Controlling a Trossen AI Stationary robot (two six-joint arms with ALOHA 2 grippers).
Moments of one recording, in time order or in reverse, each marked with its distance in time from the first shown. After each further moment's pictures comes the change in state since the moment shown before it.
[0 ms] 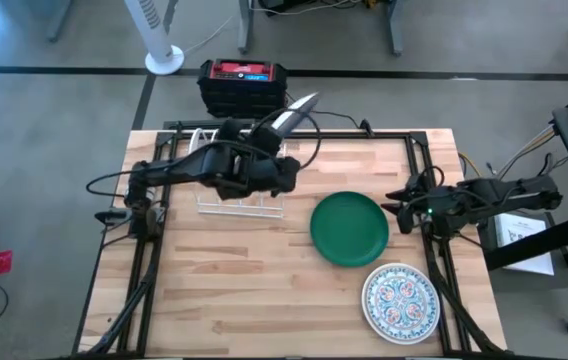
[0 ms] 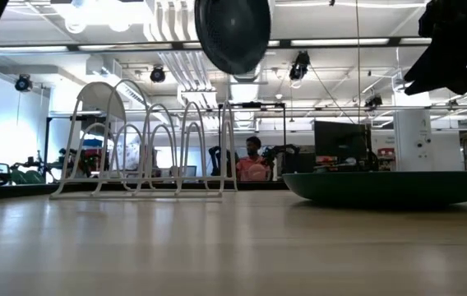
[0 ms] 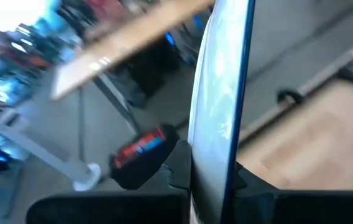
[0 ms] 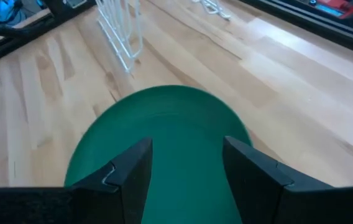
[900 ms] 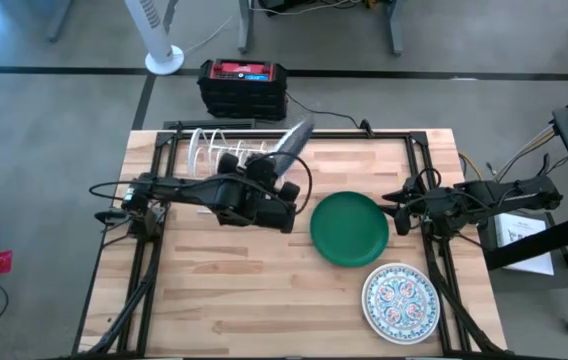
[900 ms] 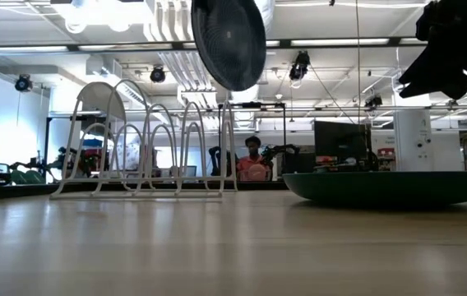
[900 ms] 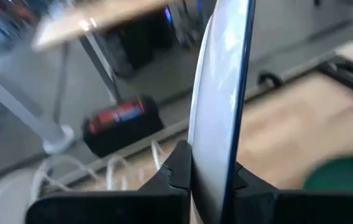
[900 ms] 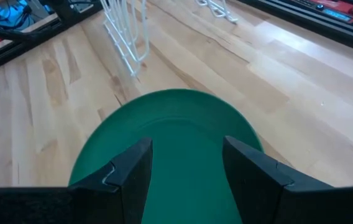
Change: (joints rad) left arm -0.115 0.000 -0.168 -0.154 0.043 -0.541; right arm 0.000 0.001 -0.045 0.083 -0.004 -0.017
